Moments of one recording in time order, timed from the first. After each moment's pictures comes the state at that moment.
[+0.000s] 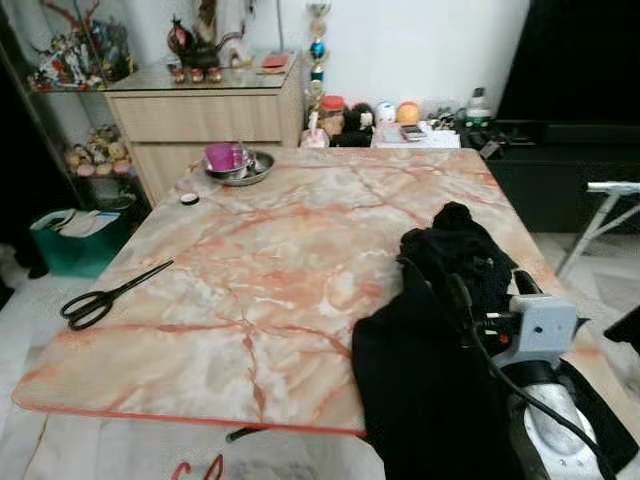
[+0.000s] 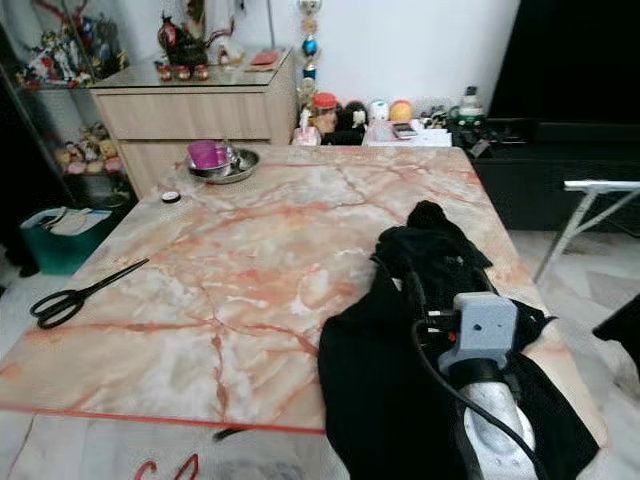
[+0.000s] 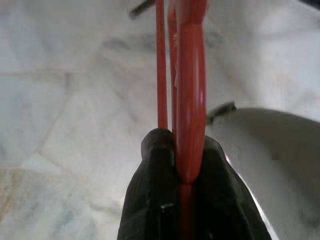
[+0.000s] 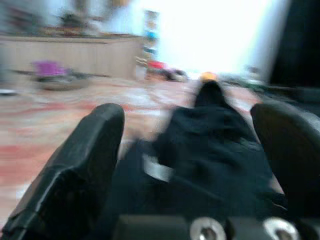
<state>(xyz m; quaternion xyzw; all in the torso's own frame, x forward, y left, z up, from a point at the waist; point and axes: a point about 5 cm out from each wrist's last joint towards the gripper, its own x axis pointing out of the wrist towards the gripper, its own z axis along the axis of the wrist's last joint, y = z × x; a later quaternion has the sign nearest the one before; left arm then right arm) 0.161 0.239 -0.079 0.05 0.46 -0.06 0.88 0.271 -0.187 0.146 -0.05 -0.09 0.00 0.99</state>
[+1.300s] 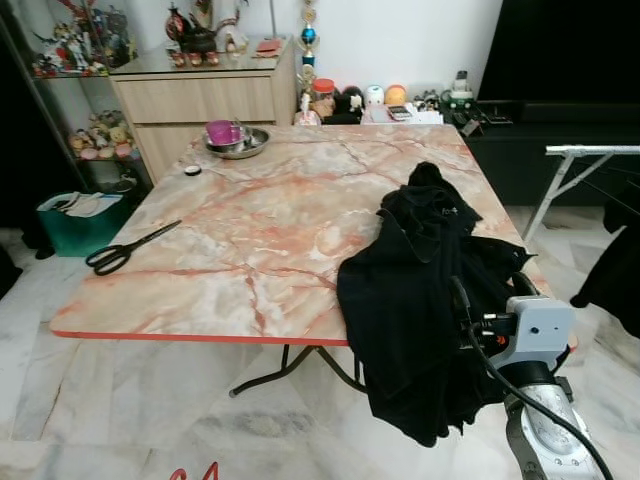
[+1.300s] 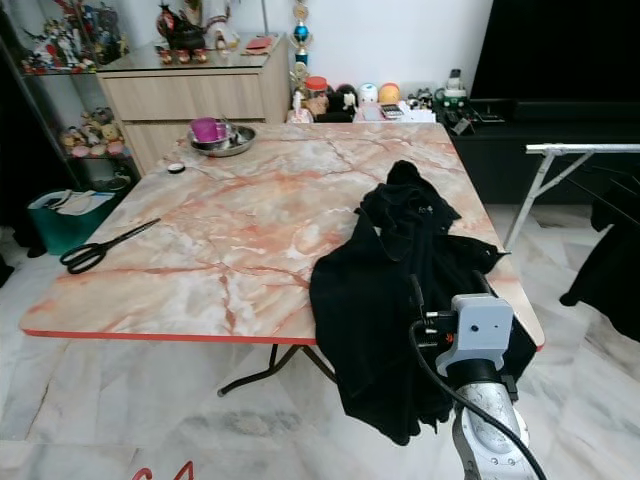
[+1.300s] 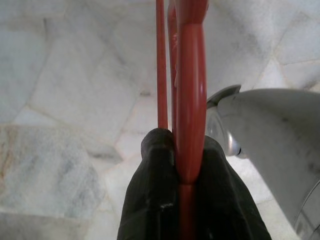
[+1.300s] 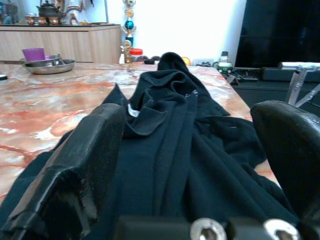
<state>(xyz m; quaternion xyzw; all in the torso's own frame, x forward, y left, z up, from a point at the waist) 0.145 0.243 -0.086 0.05 0.49 -0.05 0.87 0.269 -0.185 0.139 -0.04 -0.08 0.00 1.00</state>
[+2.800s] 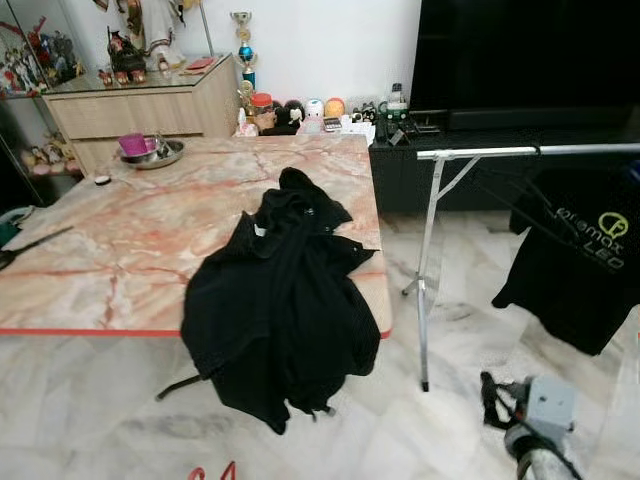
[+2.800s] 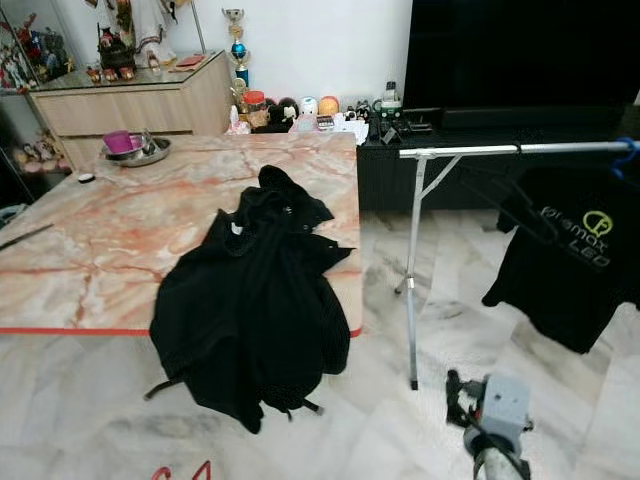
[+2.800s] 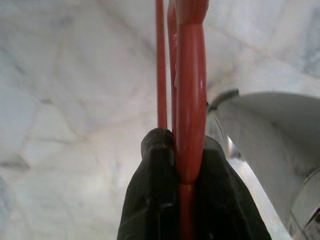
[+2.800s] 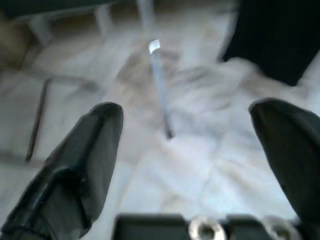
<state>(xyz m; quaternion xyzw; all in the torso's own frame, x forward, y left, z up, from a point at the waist) 0.138 0.234 -0.091 0.06 0.50 -0.06 0.86 0.245 -0.209 -0.013 0.02 0.19 -0.09 0.98</state>
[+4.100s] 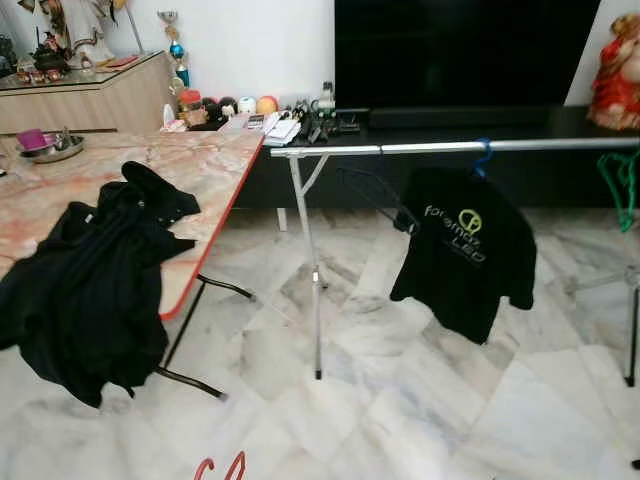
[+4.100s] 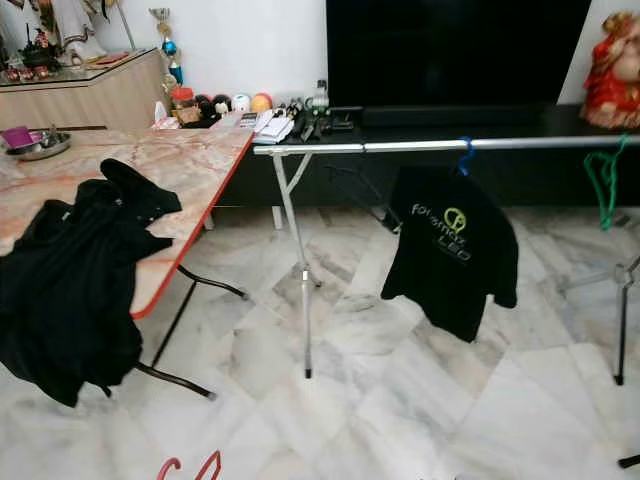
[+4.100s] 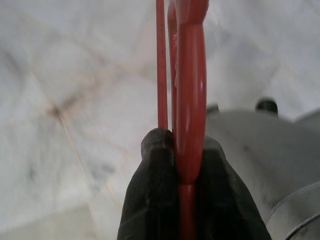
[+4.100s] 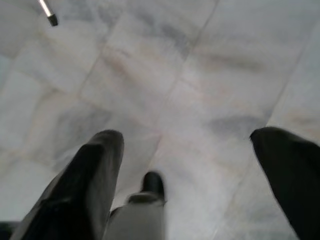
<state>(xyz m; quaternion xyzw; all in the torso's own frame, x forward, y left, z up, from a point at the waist) 0.147 0.223 -0.091 0.04 0.49 -0.07 0.87 0.162 -0.193 -0.091 0.06 0.45 -0.11 0.89</state>
